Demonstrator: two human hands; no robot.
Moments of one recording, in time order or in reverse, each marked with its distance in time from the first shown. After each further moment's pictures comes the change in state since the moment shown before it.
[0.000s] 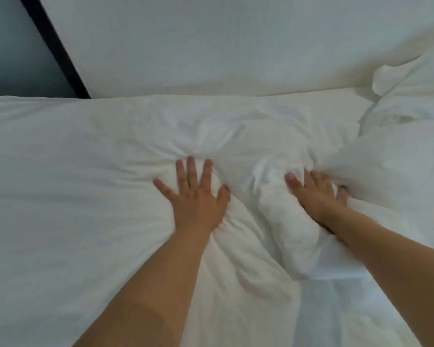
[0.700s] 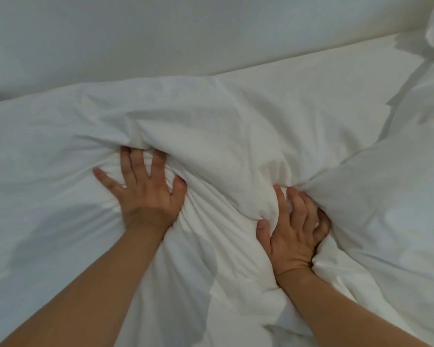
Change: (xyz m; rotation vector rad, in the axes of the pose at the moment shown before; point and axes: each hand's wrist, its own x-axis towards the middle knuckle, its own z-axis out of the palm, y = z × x) left_hand 0.072 0.030 0.010 0.128 0.147 -0.032; right_hand 0.054 0.031 0.088 0.012 0.674 -0.259
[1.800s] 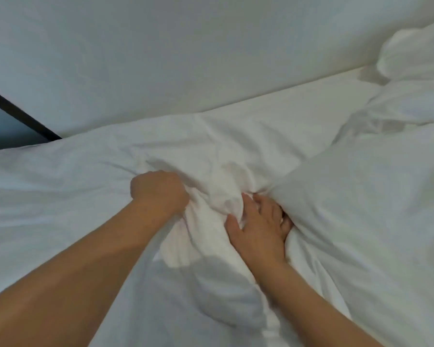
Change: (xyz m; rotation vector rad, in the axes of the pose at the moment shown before) left_hand 0.007 0.092 -0.138 0.404 -0.496 -0.009; right_hand 0.037 0.007 -0.090 0.427 -0.453 0.055
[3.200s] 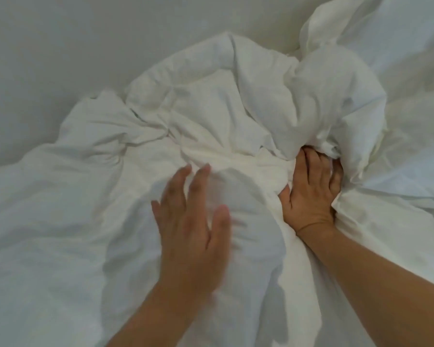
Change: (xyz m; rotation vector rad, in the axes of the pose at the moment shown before) left_hand 0.001 0.230 -0.038 -0.934 0.366 0.376; right_hand 0.178 0.249 -0.083 -0.425 0.347 -0.021
